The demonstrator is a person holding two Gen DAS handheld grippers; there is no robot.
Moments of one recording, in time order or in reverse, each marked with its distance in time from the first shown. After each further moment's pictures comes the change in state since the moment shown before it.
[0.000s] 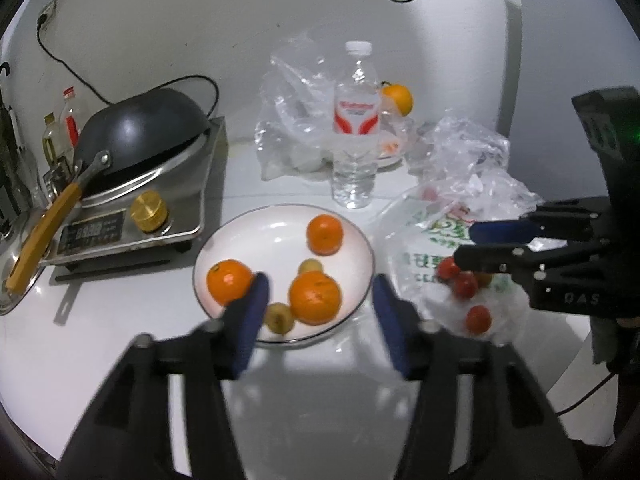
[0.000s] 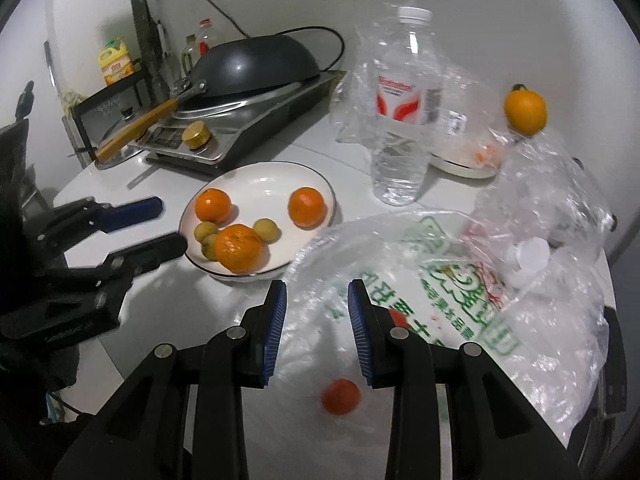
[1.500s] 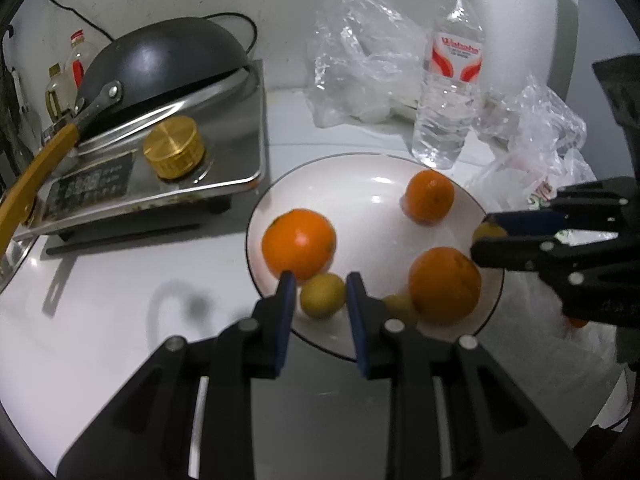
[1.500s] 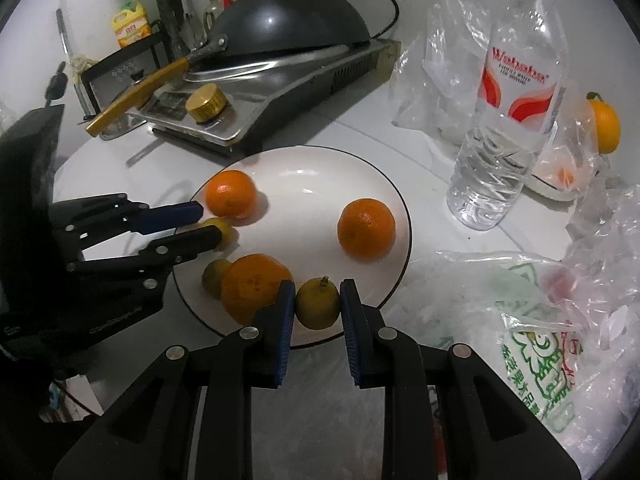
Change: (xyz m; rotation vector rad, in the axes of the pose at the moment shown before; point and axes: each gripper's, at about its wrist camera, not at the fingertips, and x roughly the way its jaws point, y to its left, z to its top) left arm 0.080 0.076 -0.015 -0.064 0.140 0.066; right arm 0.099 0.039 0.041 -0.097 0.119 0.085
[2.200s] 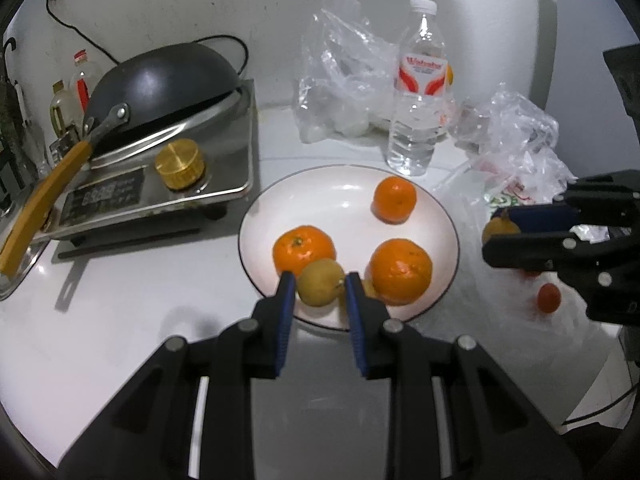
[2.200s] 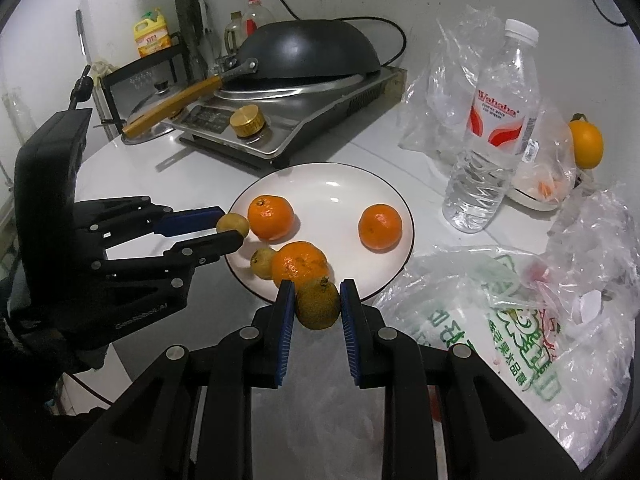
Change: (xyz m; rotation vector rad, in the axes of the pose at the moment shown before) left arm -0.034 -0.015 -0.008 0.033 -0.043 -0.012; right arm -0.051 0.020 -0.016 -0.030 -0.069 0.001
